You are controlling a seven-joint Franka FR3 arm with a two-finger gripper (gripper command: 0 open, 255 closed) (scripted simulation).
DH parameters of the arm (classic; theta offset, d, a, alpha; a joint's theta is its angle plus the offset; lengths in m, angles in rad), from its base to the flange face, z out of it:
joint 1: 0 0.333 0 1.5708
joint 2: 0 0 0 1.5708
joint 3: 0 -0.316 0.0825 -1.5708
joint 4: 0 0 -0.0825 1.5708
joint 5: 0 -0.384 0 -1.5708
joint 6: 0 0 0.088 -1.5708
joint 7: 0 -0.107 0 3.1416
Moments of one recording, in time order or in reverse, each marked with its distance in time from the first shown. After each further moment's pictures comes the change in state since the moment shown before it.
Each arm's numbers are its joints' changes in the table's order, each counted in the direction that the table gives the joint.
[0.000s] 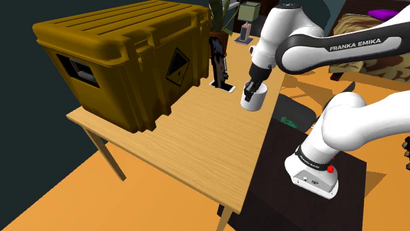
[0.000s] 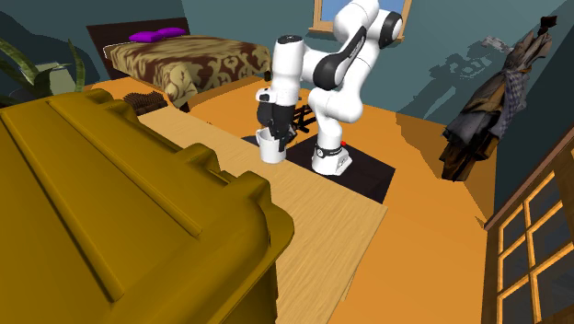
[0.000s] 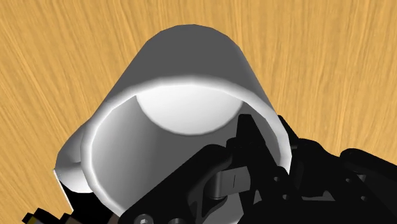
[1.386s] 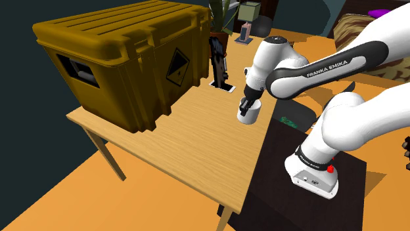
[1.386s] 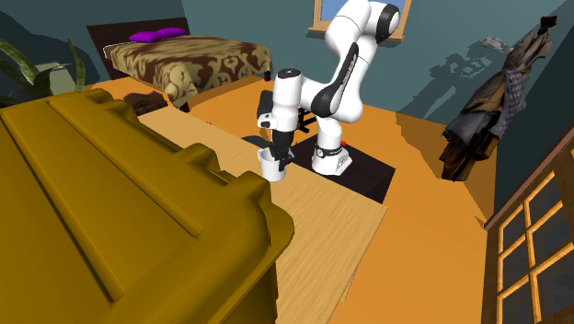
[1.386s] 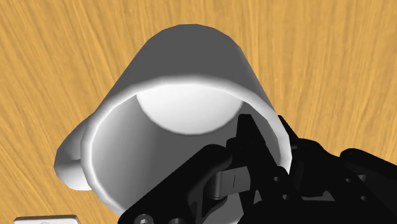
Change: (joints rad) arm 0.000 -0.150 -0.013 -0.155 -0.005 0.305 -0.007
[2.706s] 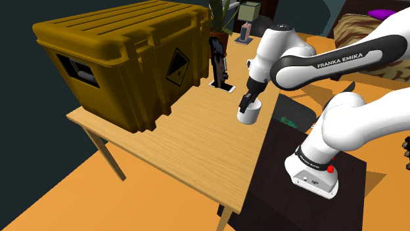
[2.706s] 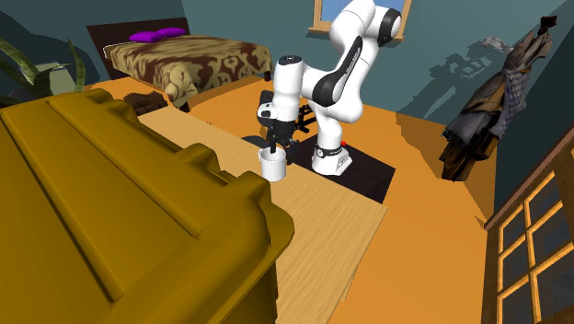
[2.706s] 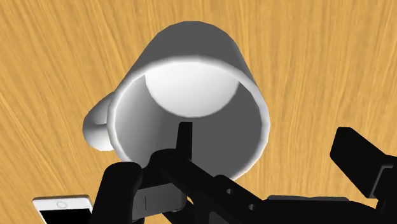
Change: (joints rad) arm 0.003 0.092 0.007 0.047 -0.001 -0.142 0.002
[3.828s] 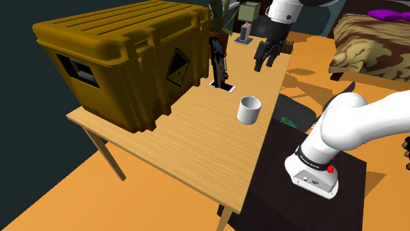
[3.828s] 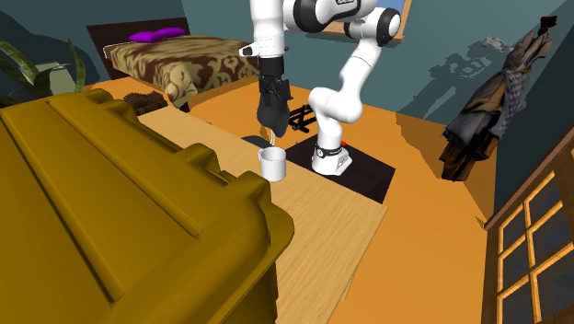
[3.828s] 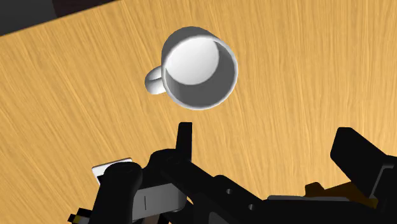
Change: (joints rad) arm -0.050 0.036 0.150 0.461 -0.041 -0.583 0.021
